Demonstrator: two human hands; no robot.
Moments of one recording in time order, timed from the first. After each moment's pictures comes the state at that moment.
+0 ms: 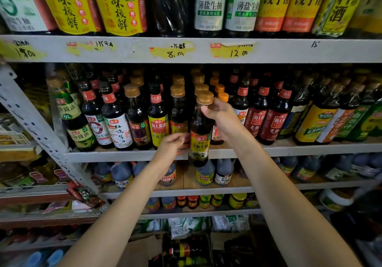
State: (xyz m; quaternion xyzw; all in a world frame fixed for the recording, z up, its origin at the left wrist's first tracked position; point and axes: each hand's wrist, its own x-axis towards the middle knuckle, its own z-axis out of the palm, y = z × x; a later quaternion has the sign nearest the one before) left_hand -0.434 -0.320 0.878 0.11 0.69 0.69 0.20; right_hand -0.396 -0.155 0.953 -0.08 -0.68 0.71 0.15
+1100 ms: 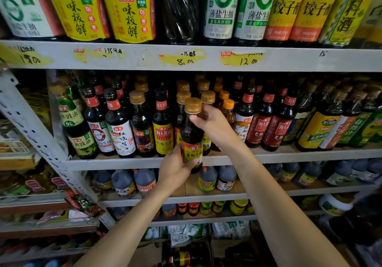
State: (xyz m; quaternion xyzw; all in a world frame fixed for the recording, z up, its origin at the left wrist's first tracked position) left_hand -0.432 -0.330 0.847 0.25 0.86 0.44 -0.02; right_hand -0.402 -0.193 0.967 -0.04 -0.82 0.55 0.15
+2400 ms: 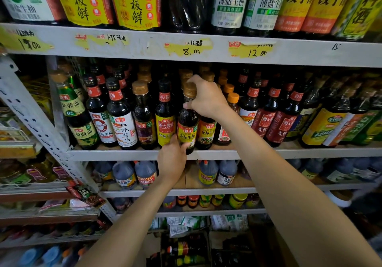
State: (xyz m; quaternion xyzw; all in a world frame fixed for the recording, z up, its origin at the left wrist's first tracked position) left_hand -0.449 -0.324 0.833 0.16 0.91 0.36 -0.13; right_hand -0.449 -0.202 1.006 -0.07 -0.95 0.25 0.15
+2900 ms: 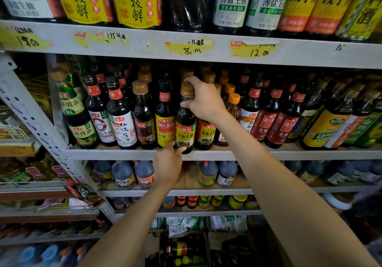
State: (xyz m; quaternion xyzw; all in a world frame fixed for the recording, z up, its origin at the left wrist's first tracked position) left_hand -0.456 -0.329 0.806 0.10 0.91 0.37 -0.14; right_hand -0.454 -0.206 0.993 -0.05 -0.95 0.26 0.18
